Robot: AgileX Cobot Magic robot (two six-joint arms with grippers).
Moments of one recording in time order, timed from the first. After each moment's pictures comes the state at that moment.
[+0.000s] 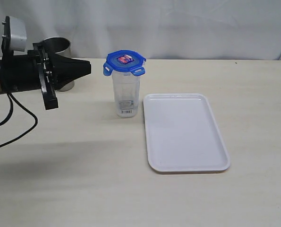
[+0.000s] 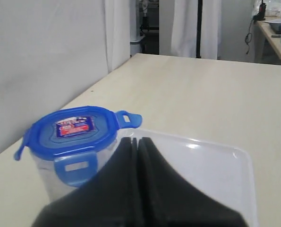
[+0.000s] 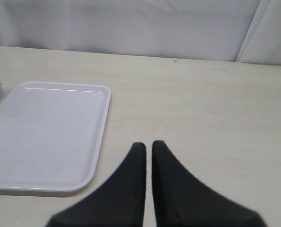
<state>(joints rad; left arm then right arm) -0.03 1.80 -0.86 1.33 -1.20 -0.64 0.00 0.00 0.00 -0.05 0.34 -0.04</state>
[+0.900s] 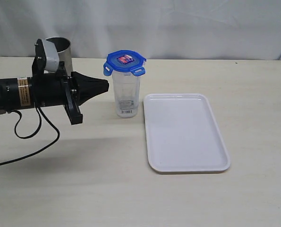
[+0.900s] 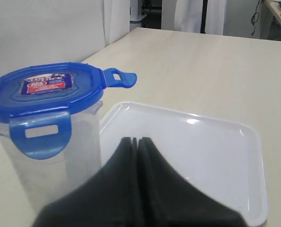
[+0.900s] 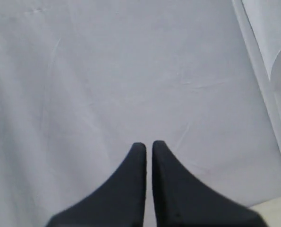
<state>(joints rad) -0.14 1.93 -0.86 1.22 -1.11 -0.53 0.00 0.03 0.00 0.17 -0.31 0.20</state>
